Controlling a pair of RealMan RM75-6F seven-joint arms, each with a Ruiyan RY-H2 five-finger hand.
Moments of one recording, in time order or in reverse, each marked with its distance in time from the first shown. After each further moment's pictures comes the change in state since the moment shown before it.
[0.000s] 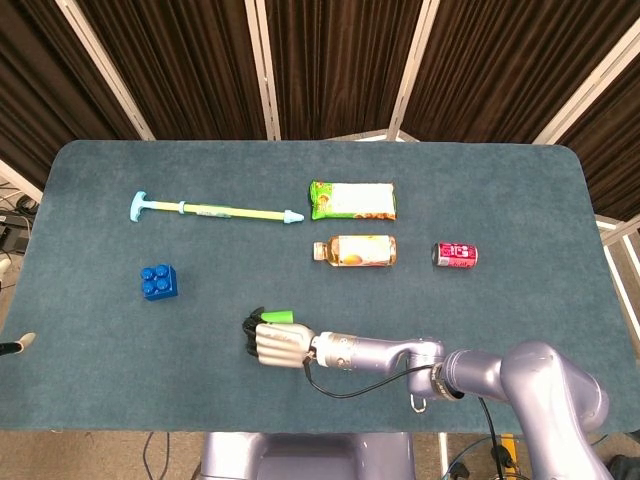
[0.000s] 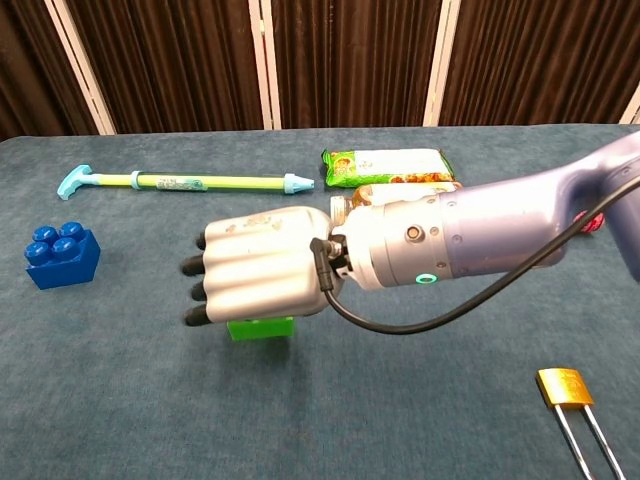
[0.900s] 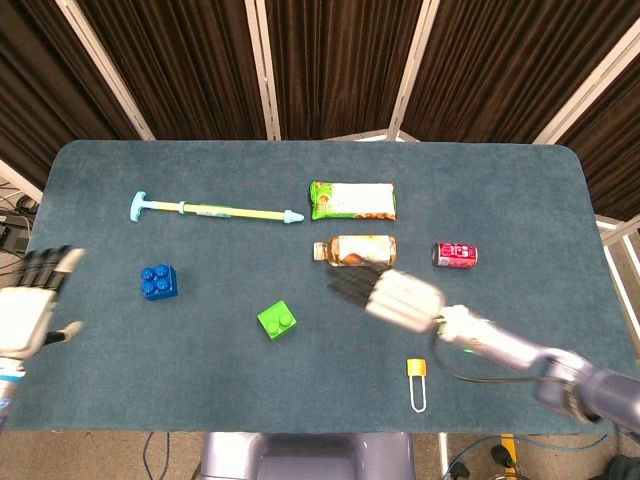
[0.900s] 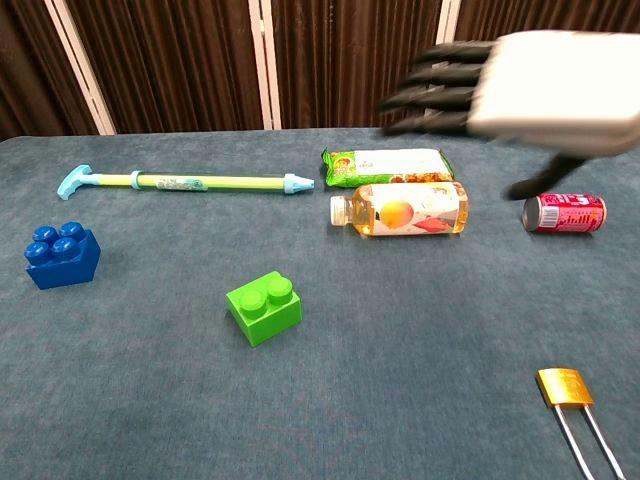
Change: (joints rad) left arm -0.110 -0.042 0.054 0.099 0.363 -0.019 -0.071; right arm -0.363 0.432 -0.135 -0.102 0.086 0.519 0.179
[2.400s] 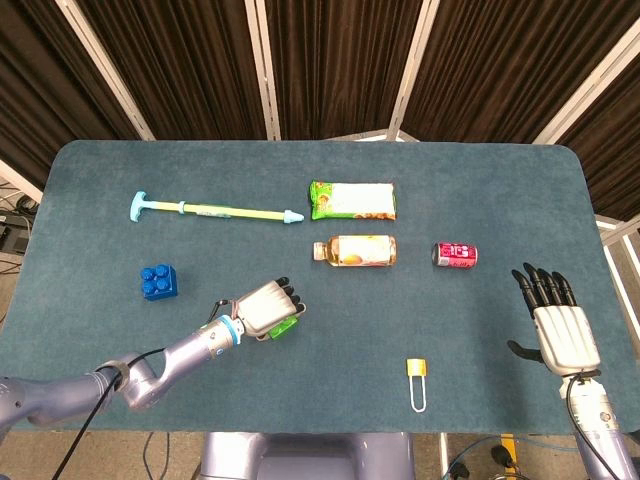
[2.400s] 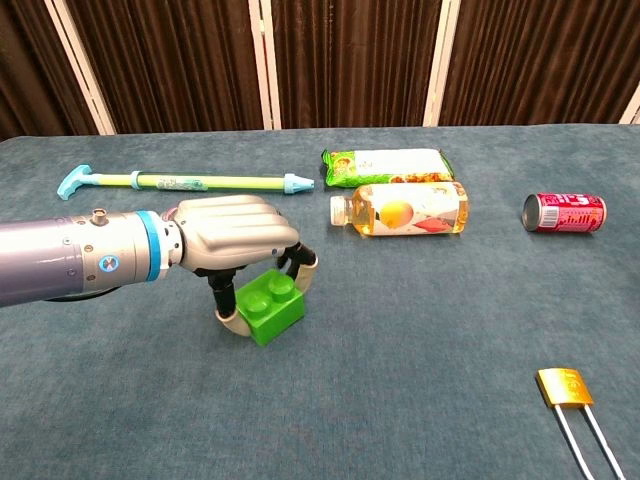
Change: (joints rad) left arm -0.647 -0.530 -0.019 0.284 0.049 -0.611 0.118; right arm -0.569 0.112 0.079 -0.342 0.497 0.139 0.189
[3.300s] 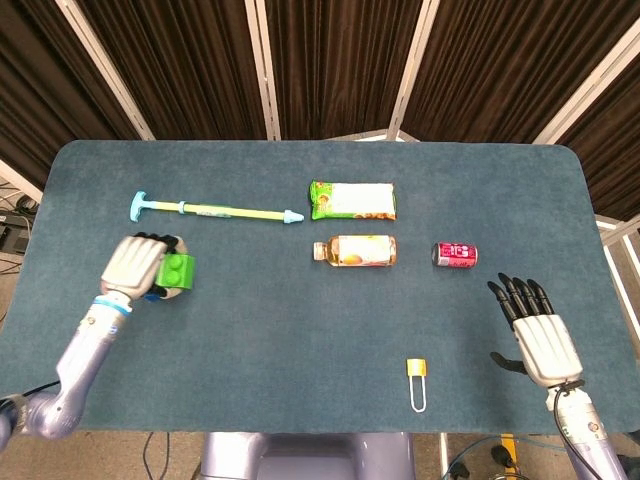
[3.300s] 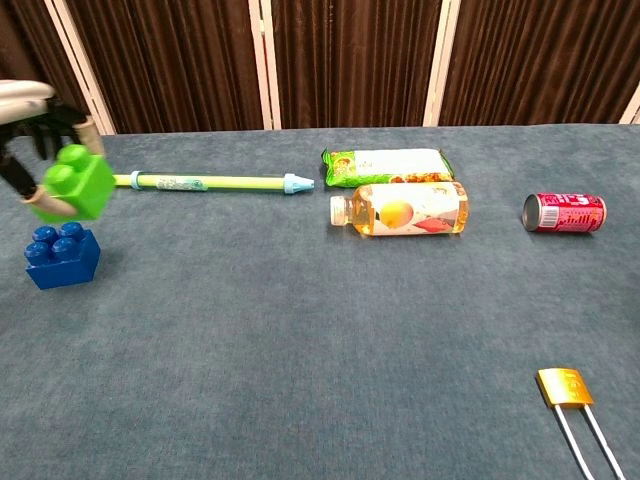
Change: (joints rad) left arm 0.283 0.393 -0.075 -0.359 -0.504 0.306 0.086; right arm -0.033 0.004 -0.003 -0.047 -0.136 -0.013 -0.016
